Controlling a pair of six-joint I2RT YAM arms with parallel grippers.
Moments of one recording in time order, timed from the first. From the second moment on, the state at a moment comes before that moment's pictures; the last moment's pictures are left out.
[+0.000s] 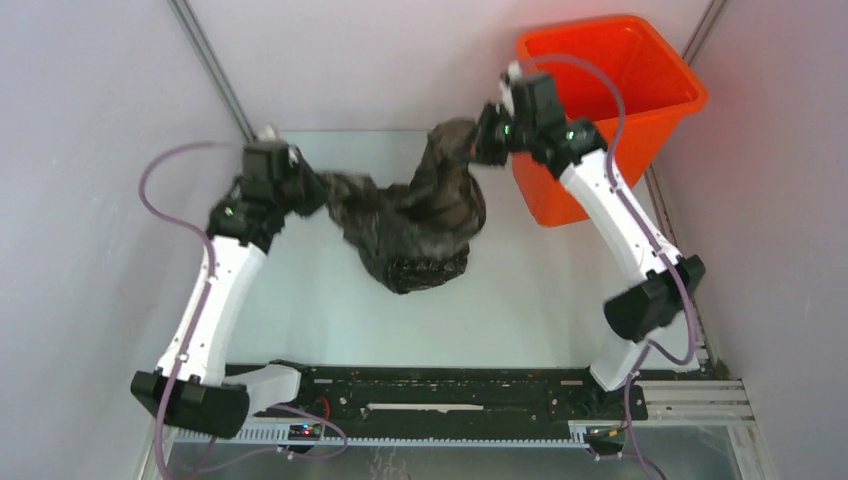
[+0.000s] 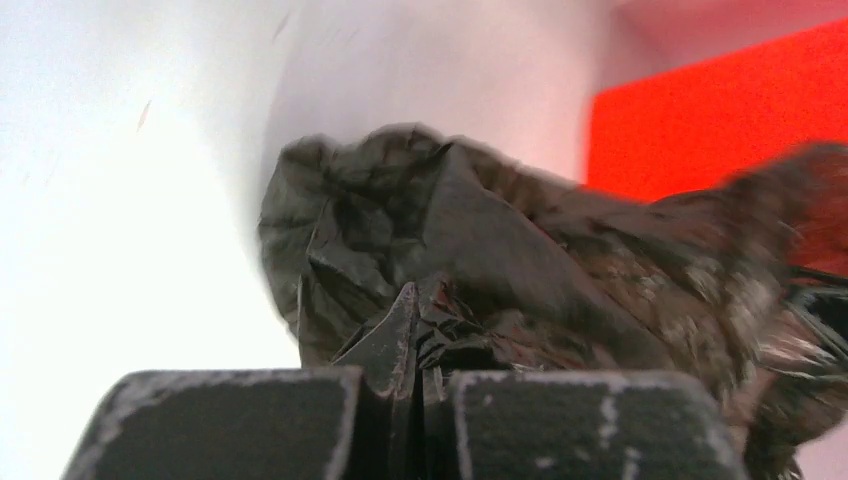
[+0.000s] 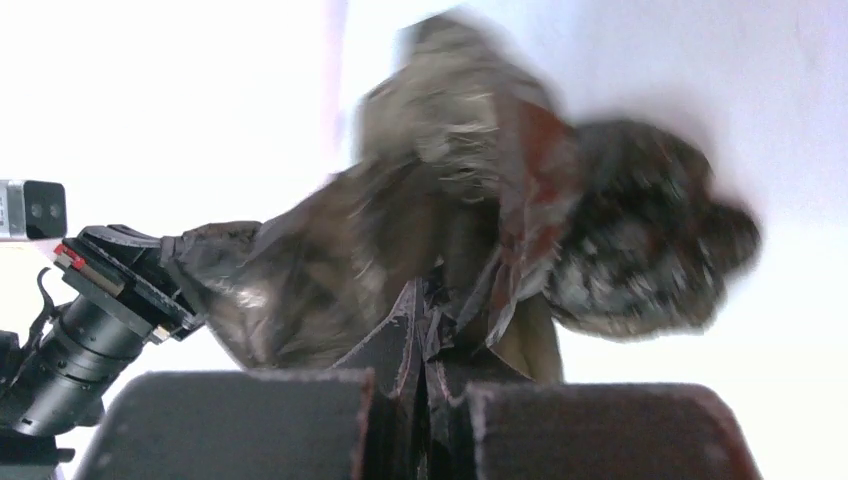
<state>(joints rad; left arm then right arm) -0.21 1.11 1.22 -0.79 -0.01 -0.76 0.48 1.65 1.75 -0.75 -0.34 0.79</state>
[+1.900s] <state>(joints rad) -0.17 0.76 1.52 -0.59 0.03 -0.71 0.48 1.29 1.90 -0.93 -0.30 0.51</state>
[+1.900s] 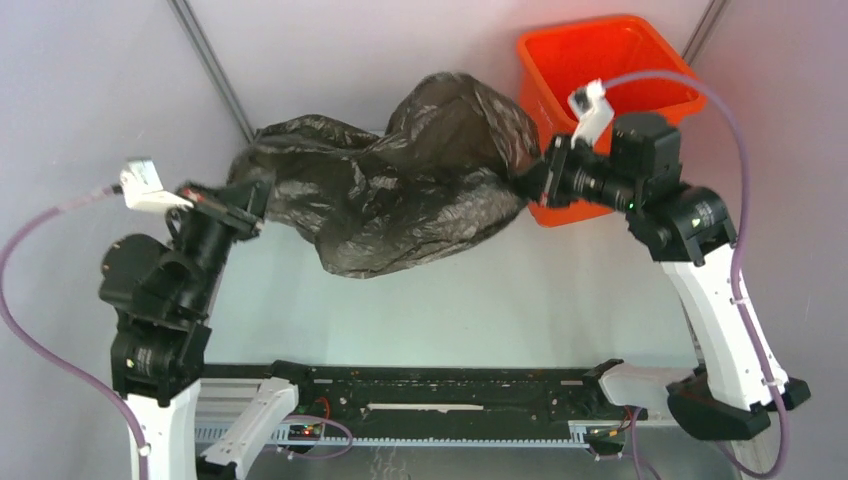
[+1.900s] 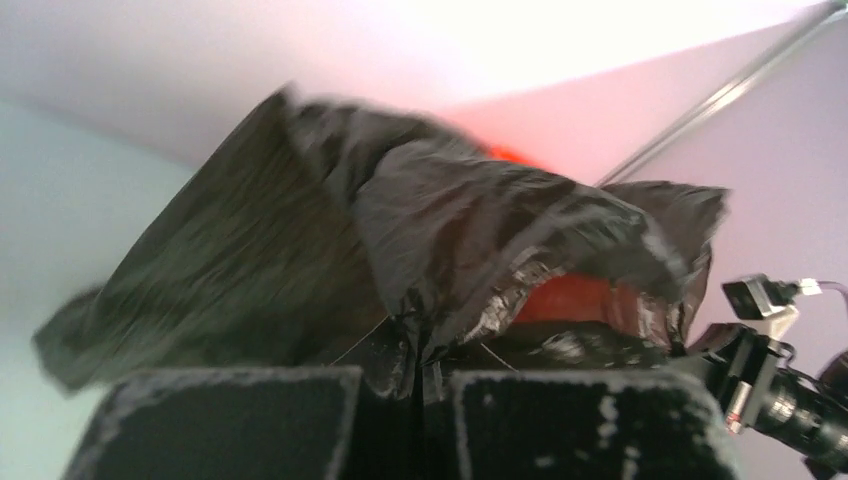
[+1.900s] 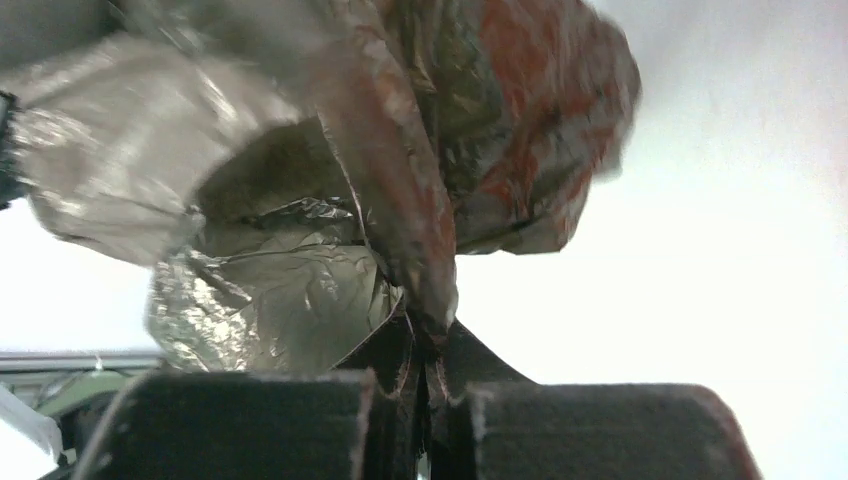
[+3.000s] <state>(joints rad) -0.49 0.93 1.48 -0.34 0.30 -1.01 0.69 1.32 1.70 -0.59 -0.58 0.84</state>
